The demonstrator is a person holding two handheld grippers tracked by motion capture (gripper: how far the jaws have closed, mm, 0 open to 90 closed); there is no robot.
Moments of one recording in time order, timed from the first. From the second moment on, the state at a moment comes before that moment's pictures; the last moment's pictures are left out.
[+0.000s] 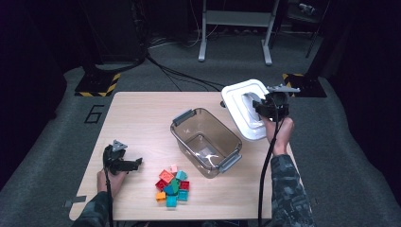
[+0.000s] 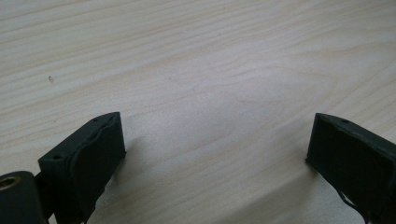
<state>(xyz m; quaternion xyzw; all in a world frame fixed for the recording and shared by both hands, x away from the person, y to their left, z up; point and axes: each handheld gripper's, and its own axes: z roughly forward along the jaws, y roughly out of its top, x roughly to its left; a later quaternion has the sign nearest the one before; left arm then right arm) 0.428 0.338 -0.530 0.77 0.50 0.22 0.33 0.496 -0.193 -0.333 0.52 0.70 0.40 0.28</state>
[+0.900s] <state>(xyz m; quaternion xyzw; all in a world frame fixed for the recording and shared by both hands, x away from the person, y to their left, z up) 0.428 0.338 -0.530 0.77 0.50 0.22 0.33 0.534 -0.206 -0.401 0.60 0.65 0.38 0.26</state>
